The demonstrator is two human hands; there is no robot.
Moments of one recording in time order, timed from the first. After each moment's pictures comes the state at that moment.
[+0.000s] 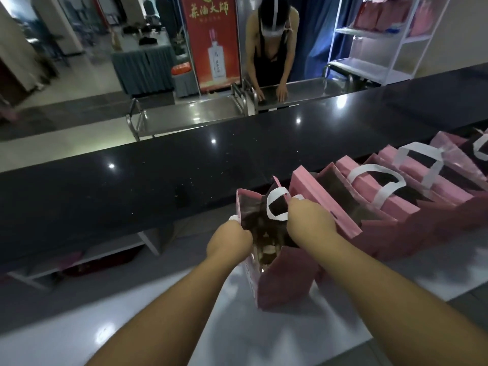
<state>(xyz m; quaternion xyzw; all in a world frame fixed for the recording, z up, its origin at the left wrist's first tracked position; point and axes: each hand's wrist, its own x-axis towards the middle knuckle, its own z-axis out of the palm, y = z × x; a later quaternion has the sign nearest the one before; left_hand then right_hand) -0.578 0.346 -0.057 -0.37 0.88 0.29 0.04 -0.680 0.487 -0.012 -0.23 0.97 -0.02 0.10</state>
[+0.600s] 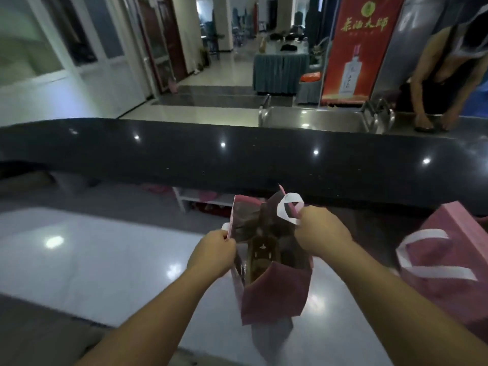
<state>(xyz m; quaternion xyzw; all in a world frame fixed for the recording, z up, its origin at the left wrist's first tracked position) -0.289 0.264 -0.028 -0.57 0.74 0.34 -0.11 -0.499 0.344 0.005 -0.45 0.88 -0.10 0.09</state>
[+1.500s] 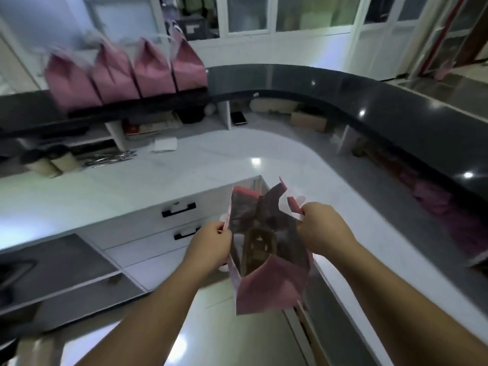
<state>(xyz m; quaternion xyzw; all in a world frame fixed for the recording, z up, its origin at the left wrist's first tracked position) 0.296 0.271 -0.049 -0.84 0.35 0.29 -0.31 0.105 0.132 -0.028 -0.81 0.56 -0.07 0.16</state>
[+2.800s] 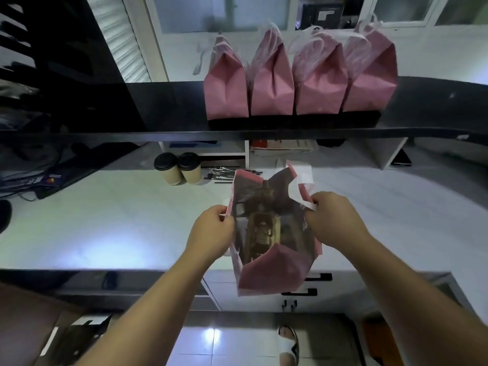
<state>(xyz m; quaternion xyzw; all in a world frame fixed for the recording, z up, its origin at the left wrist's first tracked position) 0.789 0.281 -0.041 -0.88 0.20 0.20 -0.38 0.643 0.086 -0.014 -0.88 0.40 -0.07 0.24</state>
